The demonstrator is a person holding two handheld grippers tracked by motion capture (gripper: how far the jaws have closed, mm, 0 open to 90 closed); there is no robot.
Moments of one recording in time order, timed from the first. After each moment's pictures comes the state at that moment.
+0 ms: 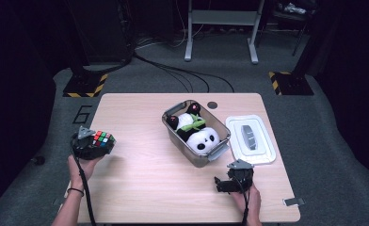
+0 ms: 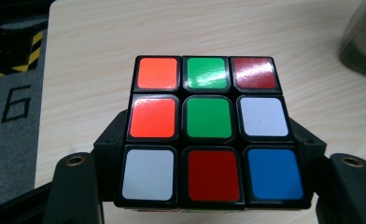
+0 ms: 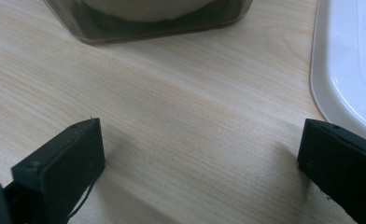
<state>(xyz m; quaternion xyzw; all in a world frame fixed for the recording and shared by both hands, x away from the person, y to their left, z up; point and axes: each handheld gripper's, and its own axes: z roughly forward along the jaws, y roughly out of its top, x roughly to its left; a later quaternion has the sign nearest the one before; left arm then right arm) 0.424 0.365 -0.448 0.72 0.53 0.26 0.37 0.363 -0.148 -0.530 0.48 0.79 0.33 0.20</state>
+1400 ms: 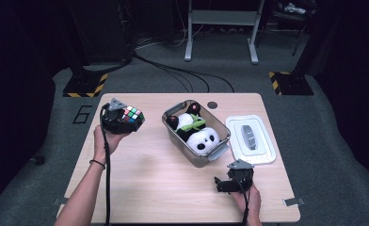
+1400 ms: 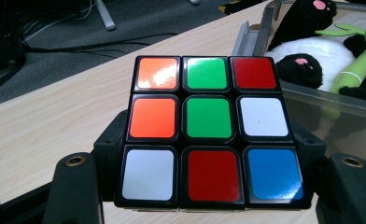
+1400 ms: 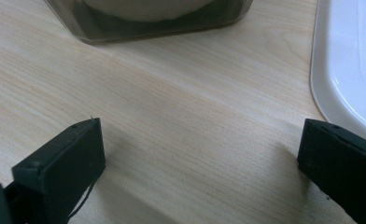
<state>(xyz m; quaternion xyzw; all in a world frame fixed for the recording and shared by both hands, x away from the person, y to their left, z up) 0.475 0.271 -0.374 0.78 0.43 0.24 0.39 0.363 -0.149 -0.530 0.47 0.79 0.33 0.20</state>
